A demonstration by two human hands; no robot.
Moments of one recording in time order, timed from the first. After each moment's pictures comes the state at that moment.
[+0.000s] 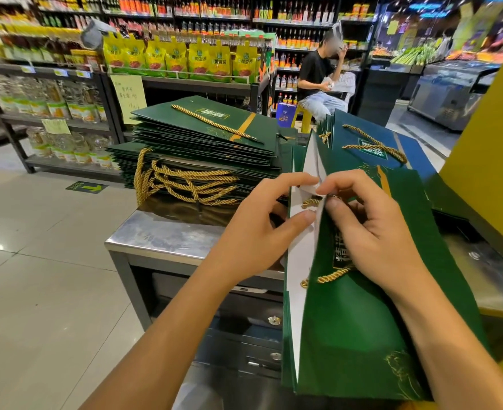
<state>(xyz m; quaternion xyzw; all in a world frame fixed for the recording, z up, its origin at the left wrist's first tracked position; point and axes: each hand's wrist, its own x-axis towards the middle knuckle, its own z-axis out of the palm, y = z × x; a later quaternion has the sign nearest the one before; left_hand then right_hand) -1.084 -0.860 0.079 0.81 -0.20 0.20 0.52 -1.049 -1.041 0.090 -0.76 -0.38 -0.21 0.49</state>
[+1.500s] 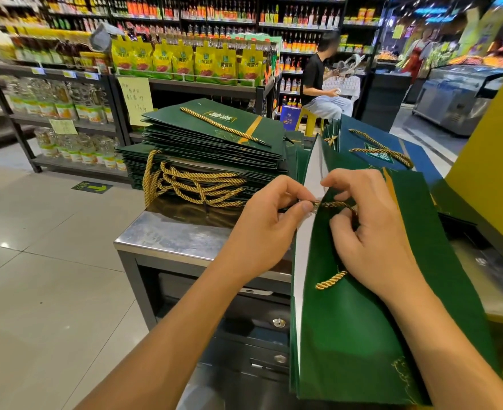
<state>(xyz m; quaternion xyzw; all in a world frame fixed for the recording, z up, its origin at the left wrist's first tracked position) -1.080 -0.864 0.079 0.77 -0.16 0.21 0.58 -1.052 -1.032 0.089 -0.81 -0.35 -0.31 0.36</state>
